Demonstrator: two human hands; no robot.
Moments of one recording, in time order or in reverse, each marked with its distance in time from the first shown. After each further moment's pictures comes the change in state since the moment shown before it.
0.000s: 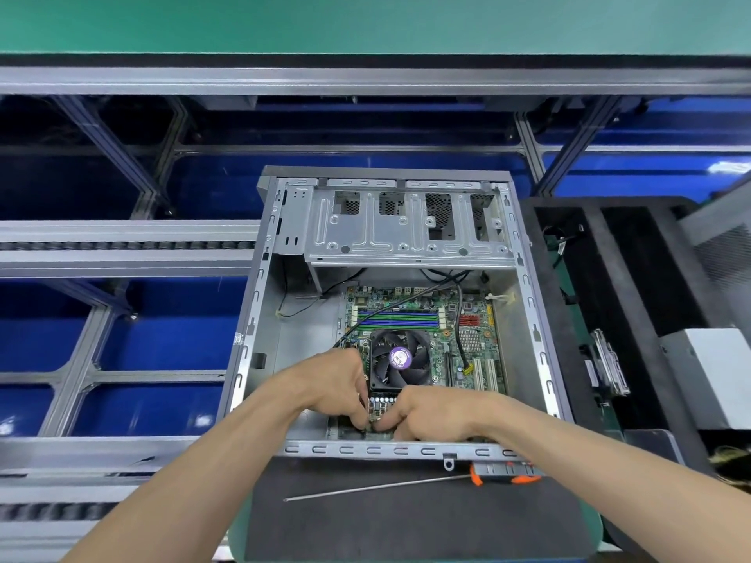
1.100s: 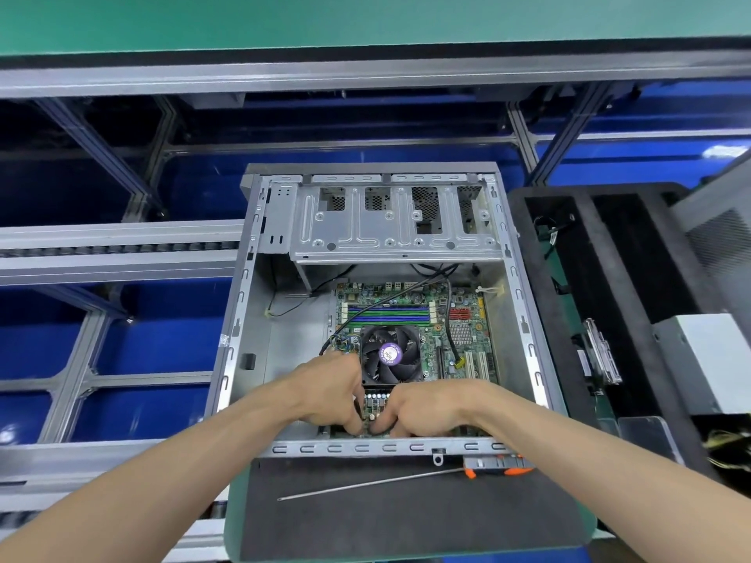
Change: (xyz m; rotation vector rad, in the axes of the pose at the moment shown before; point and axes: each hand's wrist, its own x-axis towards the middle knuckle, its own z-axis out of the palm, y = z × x) left_hand 0.003 0.004 0.012 0.182 0.077 0.031; right_hand 0.005 0.004 -0.004 -0.076 -0.115 -0.014
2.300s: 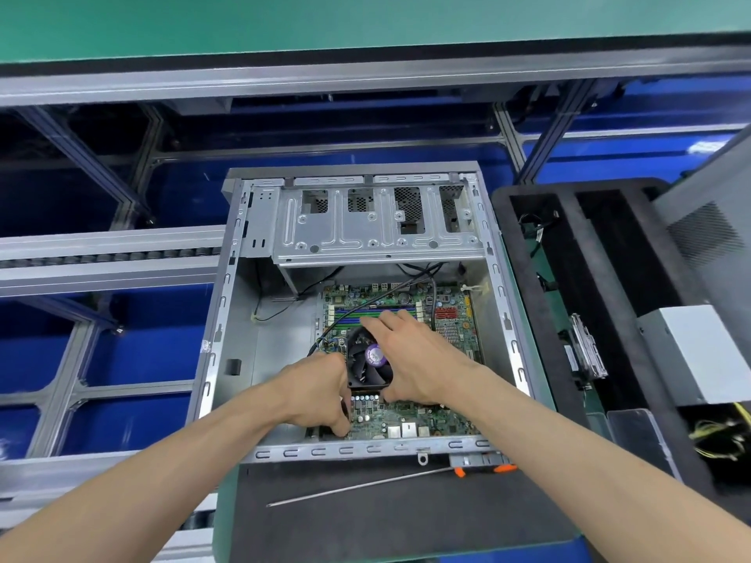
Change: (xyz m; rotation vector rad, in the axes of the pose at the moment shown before) left_hand 0.001 0.001 -0.002 -0.054 -0.032 -0.055; right_hand 0.009 0.023 -0.014 -0.444 0.752 0.059
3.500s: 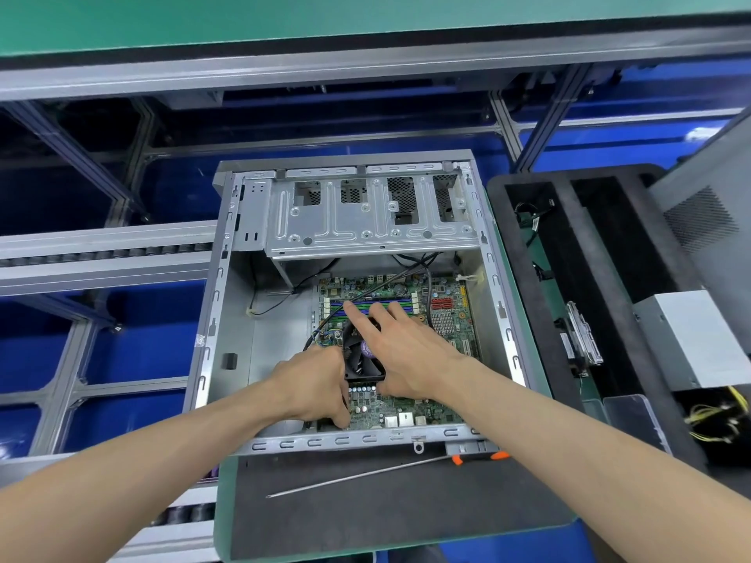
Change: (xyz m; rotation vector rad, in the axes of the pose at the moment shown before) left_hand -0.001 0.009 0.003 0.030 0.041 -0.113; right_hand 0.000 -0.005 0.004 -0.092 -0.049 -0.005
